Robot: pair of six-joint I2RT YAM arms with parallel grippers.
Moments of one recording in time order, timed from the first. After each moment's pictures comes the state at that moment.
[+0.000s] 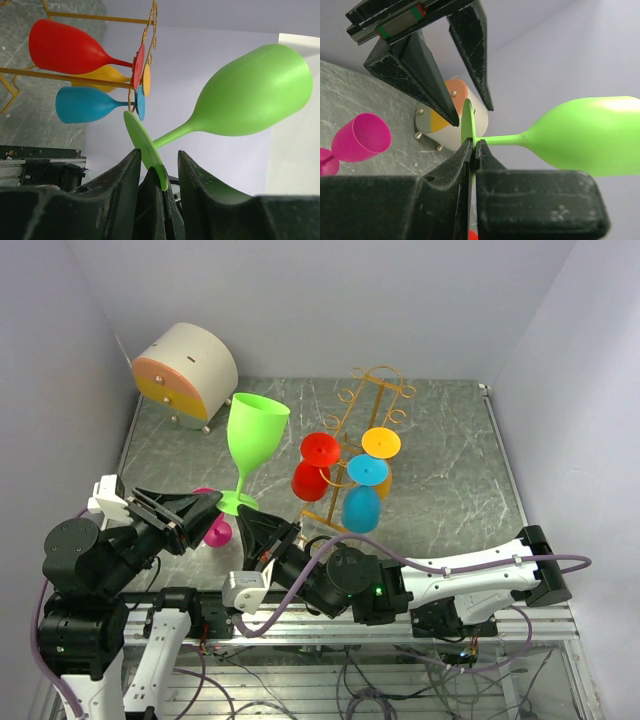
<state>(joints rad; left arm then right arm) -0.02 0.44 1.25 -0.95 0.54 -1.51 1.69 1.45 1.27 0.41 0.64 -1.17</state>
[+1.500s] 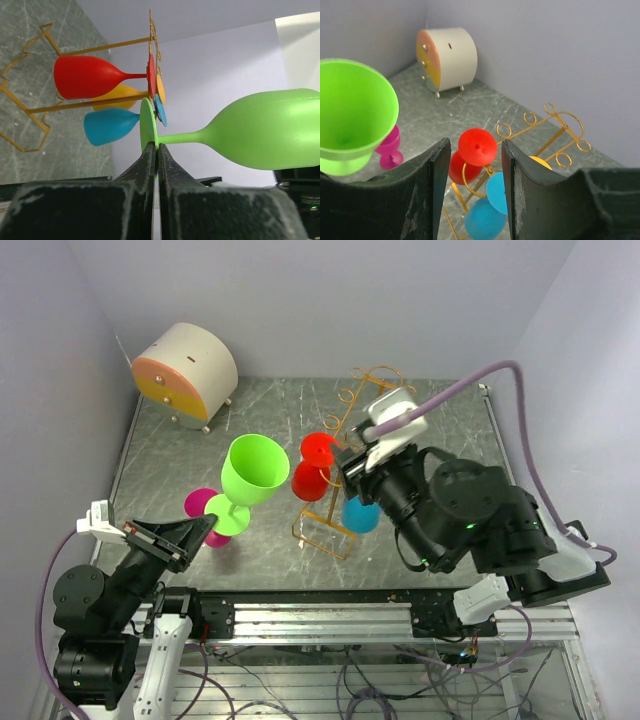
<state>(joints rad) -0.02 0.21 1.06 -0.84 0.43 -1.37 1.70 1.48 2.20 -0.78 1.16 -0.19</state>
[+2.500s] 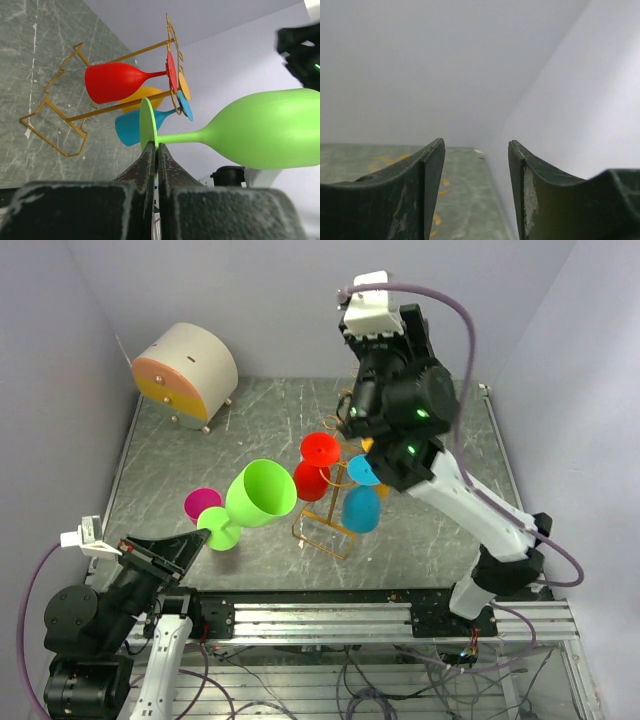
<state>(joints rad) -0.02 0.18 1.14 -0.98 0.38 -1.14 1.17 1.66 2.13 0.34 1.28 -1.19</state>
